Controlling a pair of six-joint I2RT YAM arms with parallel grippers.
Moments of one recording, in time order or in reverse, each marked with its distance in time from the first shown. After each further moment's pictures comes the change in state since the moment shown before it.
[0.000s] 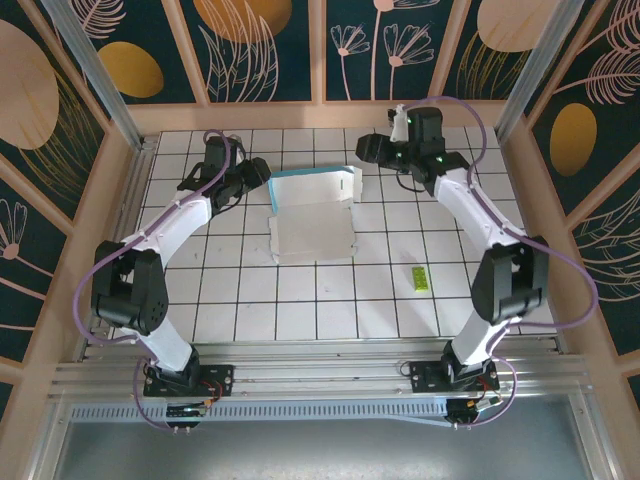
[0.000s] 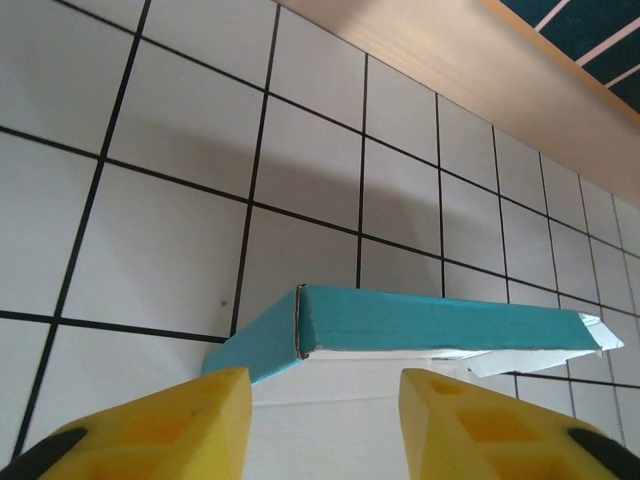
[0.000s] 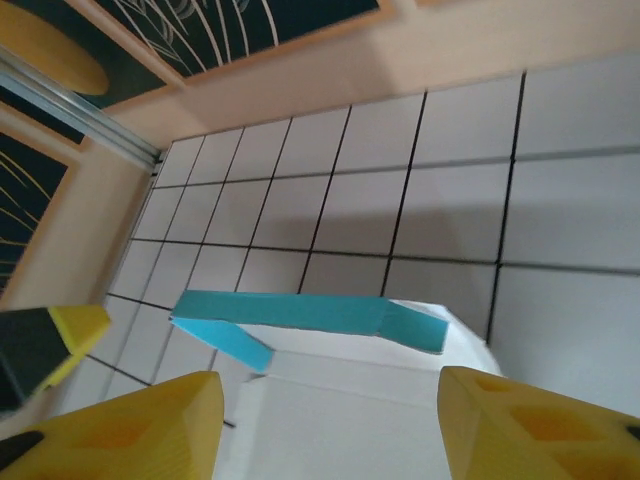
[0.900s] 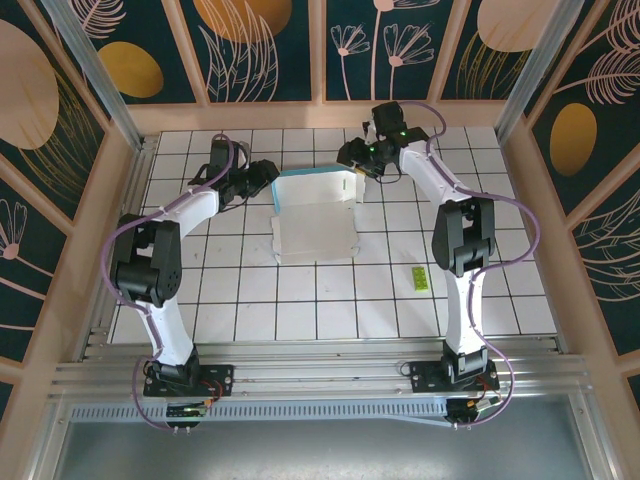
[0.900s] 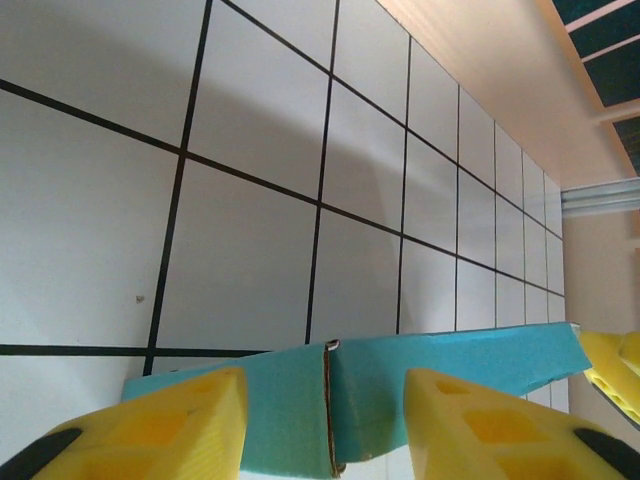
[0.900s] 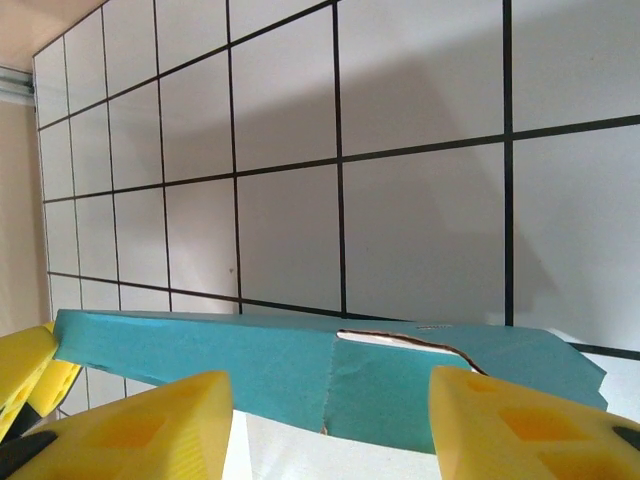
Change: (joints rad) left arm 0.049 0.204 0.030 0.160 0.265 -0.121; right arm 0.038 0.428 0.424 -0.348 -0.022 0.097
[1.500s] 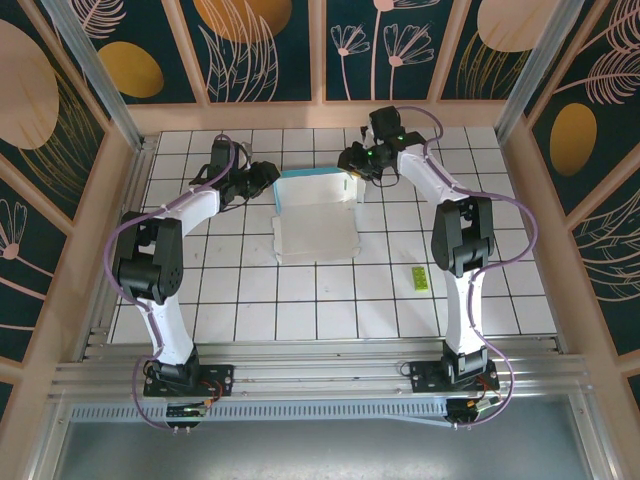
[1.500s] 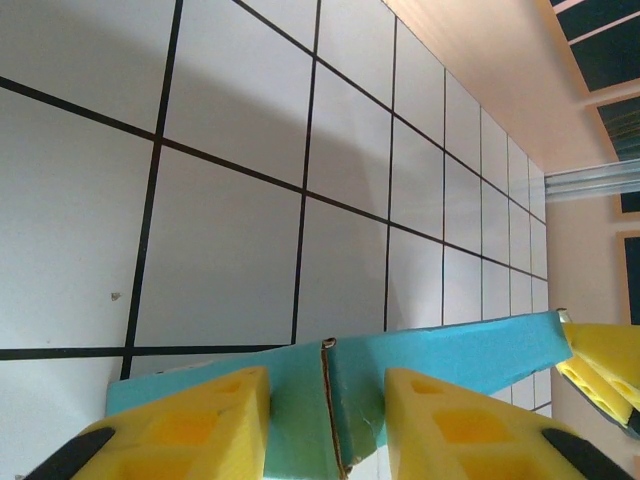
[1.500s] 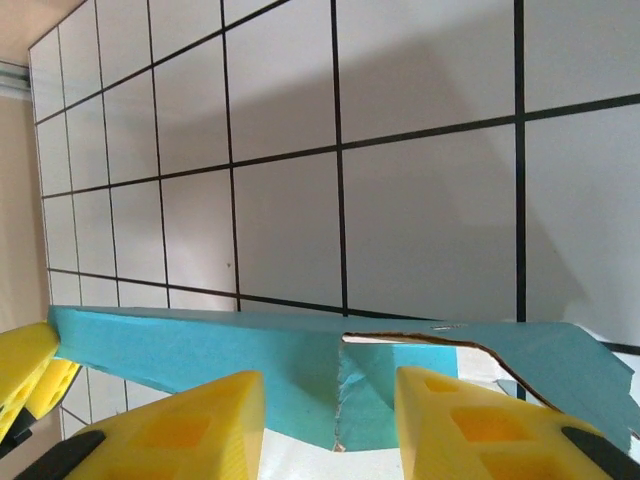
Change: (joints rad) left arm 0.000 0.022 0.006 0.018 0.050 -0.004; right arm 0.008 0.000 -0.054 0.055 -0.010 0.020
